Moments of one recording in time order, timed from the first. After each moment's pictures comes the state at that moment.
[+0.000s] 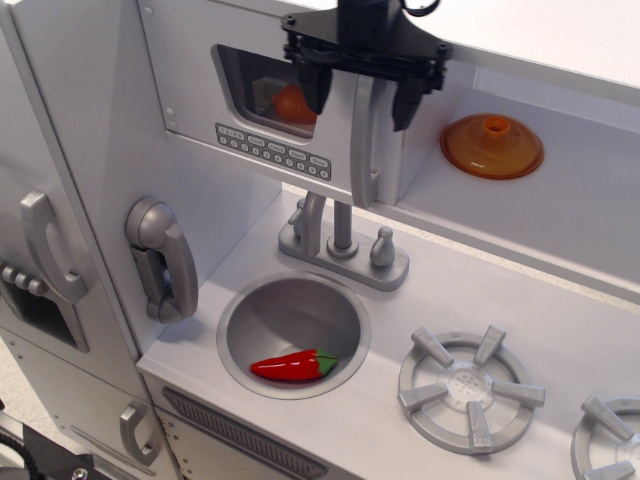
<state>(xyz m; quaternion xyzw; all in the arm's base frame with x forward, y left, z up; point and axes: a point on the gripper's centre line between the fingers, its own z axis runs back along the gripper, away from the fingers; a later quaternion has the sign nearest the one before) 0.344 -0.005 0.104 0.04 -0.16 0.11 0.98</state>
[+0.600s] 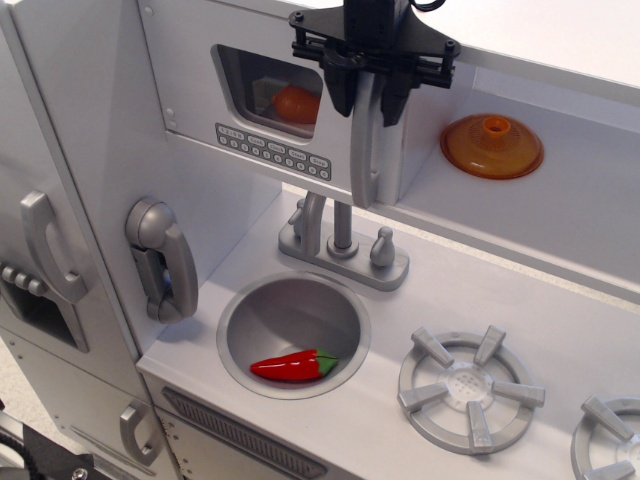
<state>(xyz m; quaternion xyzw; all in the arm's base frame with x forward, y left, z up) 0.345 -0.005 0.105 0.03 -0.15 0.09 0.98</state>
